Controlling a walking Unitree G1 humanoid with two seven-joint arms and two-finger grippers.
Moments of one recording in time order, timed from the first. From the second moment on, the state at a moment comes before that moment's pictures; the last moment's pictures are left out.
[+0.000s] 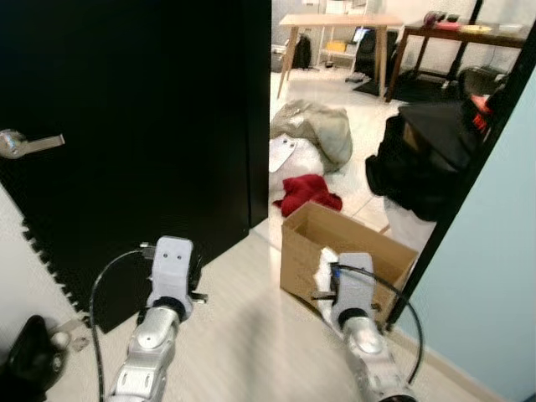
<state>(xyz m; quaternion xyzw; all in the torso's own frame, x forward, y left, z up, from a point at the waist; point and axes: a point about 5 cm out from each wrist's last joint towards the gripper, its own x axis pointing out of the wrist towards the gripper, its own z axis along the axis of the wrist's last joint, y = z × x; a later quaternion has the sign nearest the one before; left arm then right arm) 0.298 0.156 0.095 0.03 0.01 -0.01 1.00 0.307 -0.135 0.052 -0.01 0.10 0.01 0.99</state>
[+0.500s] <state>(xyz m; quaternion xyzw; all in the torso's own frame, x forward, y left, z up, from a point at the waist) 0.296 0.154 0.094 0.03 0.00 -0.01 1.00 0.308 -0.137 0.052 -0.02 0.10 0.02 0.99</state>
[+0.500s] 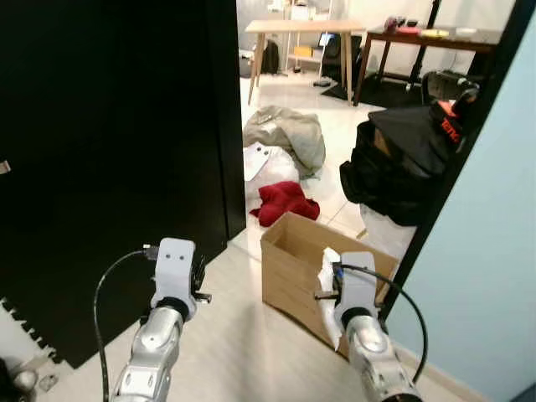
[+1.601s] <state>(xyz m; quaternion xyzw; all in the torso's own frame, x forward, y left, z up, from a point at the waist) 0.297 0.155 0.094 0.03 0.00 -0.01 1.00 0.307 -0.139 0.051 -0.02 0.10 0.02 0.99</state>
